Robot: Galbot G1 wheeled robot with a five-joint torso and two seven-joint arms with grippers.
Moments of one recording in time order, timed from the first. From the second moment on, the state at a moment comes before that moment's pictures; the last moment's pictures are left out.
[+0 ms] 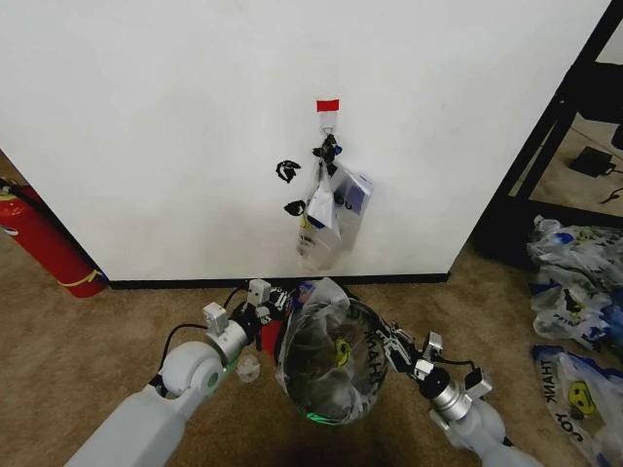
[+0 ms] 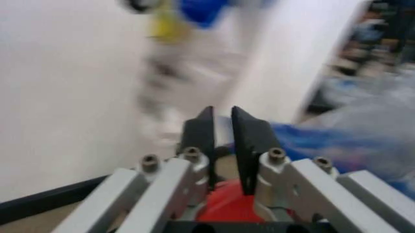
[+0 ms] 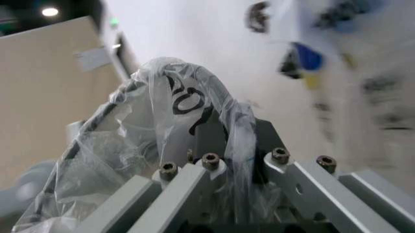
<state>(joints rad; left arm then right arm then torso) 1.08 -1.00 -0.12 -1.80 -0.68 0.06 0.05 -1.25 1.08 0.21 1.47 1.13 0.41 -0.93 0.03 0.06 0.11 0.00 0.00</state>
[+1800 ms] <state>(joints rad) 1.19 -1.21 0.06 -1.93 -0.52 0.39 -0.59 -1.33 1.31 0.06 1.58 0.50 0.78 -0.34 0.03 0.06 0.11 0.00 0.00</state>
